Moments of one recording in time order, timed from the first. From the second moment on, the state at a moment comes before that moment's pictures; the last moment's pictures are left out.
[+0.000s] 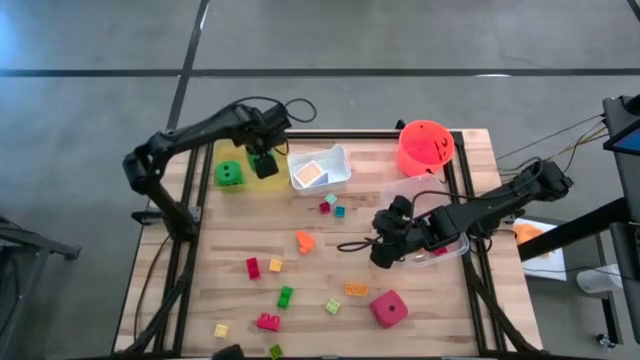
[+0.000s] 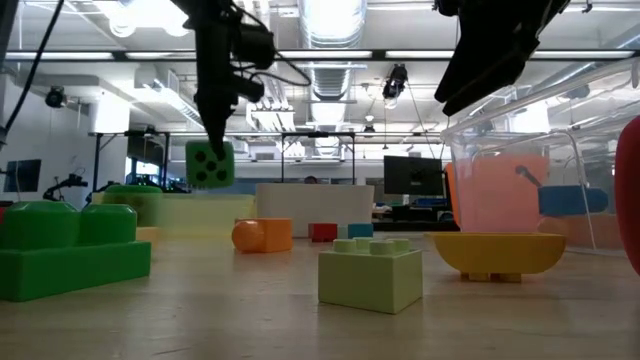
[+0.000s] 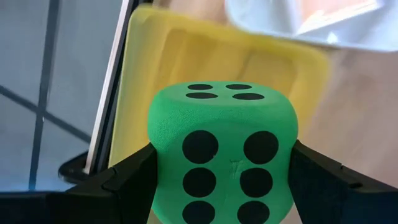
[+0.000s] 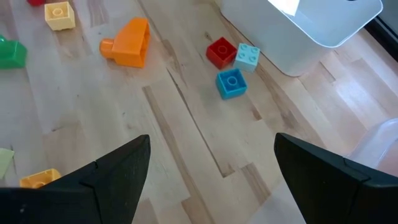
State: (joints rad) left arm 0.57 1.67 1.47 -1.22 -0.25 0.21; right arm 0.37 1.38 0.99 -0.66 0.55 0.68
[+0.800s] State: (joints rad) left arm 0.69 1.55 1.23 -1.06 -0.19 0.28; right arm 0.39 1.38 0.99 -0.65 0.55 0.68
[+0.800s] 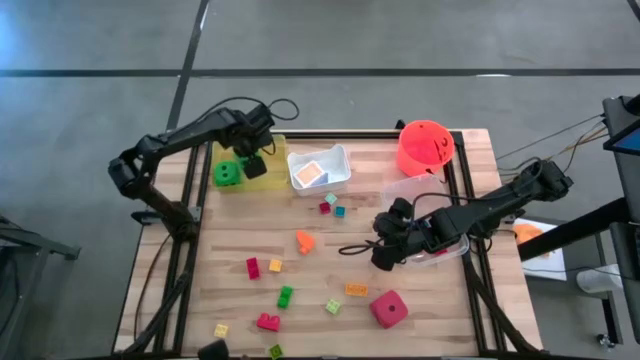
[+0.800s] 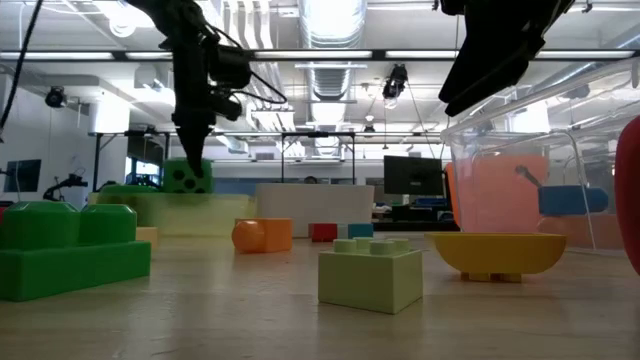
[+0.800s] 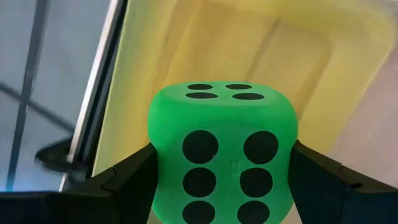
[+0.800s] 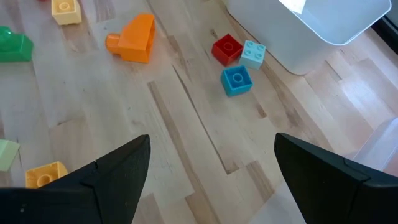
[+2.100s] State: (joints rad) left arm 0.69 1.48 0.95 -0.97 -0.18 0.34; right arm 0.39 1.38 0.99 -0.65 0.54 0.69
